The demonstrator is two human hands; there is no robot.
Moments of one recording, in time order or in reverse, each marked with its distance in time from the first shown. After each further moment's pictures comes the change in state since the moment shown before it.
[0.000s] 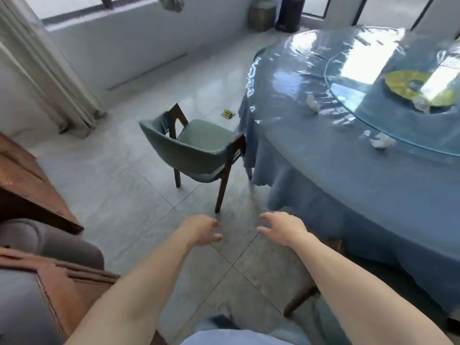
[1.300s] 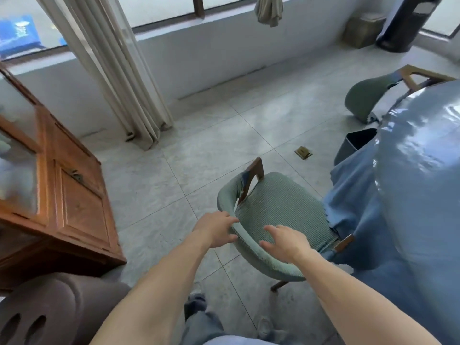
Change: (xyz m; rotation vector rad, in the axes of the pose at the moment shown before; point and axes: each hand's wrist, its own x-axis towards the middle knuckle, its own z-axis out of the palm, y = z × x) left_hand 0.236 -0.399 -0.217 -0.127 0.209 -0.103; right_hand 0.472 -0.272 -0.156 -0.191 -0.070 -0.238
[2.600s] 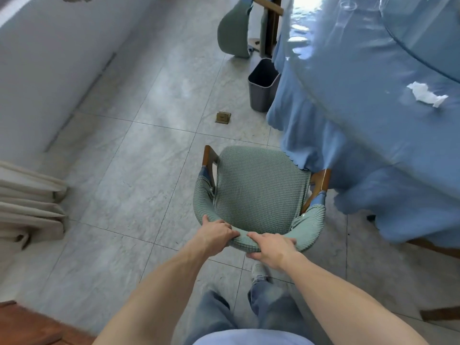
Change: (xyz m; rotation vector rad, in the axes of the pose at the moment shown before) left_hand 0.193 -0.089 -0.031 0.495 -0.357 0.754; right_hand 0.112 -0.085 0.013 0.516 -0.149 0.510
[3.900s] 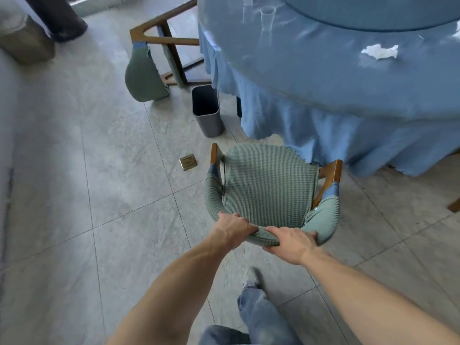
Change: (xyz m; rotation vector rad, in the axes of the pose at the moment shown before) left_hand 0.131 -0.287 -0.150 0.608 0.041 0.511; right_hand 0.185 -0.182 -0.144 0.506 0.249 0.531
